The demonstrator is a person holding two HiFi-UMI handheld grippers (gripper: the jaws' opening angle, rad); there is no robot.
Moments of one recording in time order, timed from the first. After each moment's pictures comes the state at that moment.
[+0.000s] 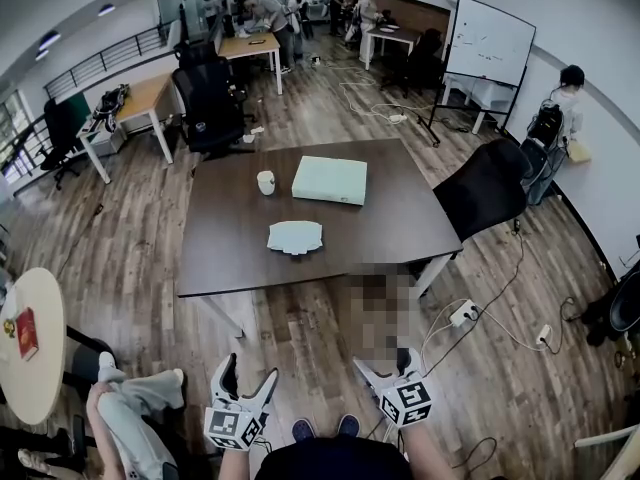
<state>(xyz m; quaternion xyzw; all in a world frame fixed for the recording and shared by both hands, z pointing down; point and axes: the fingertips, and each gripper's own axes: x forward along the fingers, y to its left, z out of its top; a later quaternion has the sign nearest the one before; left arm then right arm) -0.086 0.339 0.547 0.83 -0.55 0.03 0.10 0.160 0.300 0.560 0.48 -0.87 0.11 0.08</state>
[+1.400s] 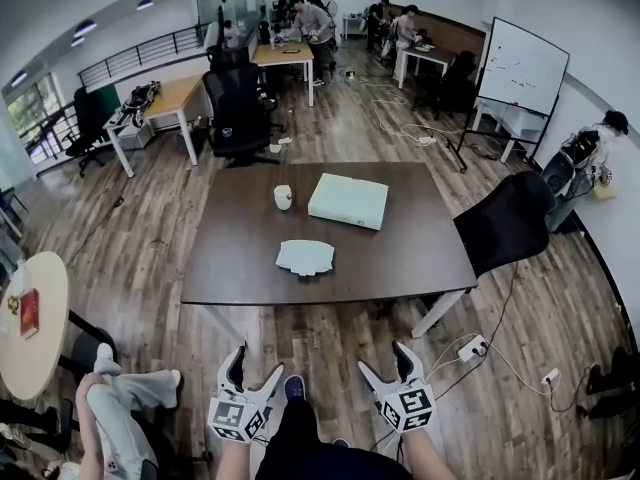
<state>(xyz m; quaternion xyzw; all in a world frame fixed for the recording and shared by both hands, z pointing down) -0.056 0.260 0.557 0.81 -0.58 0.02 0.08 0.183 0.218 0.581 0.44 -0.89 0.09 0.08</state>
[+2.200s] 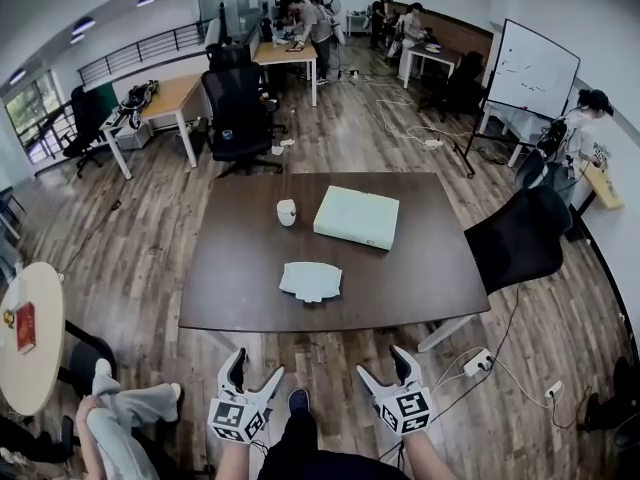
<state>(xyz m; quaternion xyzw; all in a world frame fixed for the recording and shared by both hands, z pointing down) -0.092 0.146 0.572 0.81 -0.57 0.03 0.10 0.142 0.108 0.596 0.43 -0.89 0.09 0.10</state>
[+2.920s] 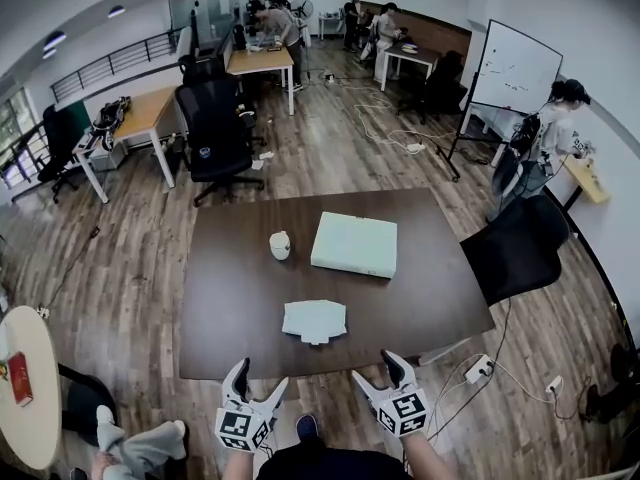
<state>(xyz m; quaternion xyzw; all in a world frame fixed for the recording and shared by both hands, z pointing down) -0.147 0.010 0.568 0.84 -0.53 0.04 0.10 0.068 -0.015 0.589 0.45 -0.88 0.11 0.11</state>
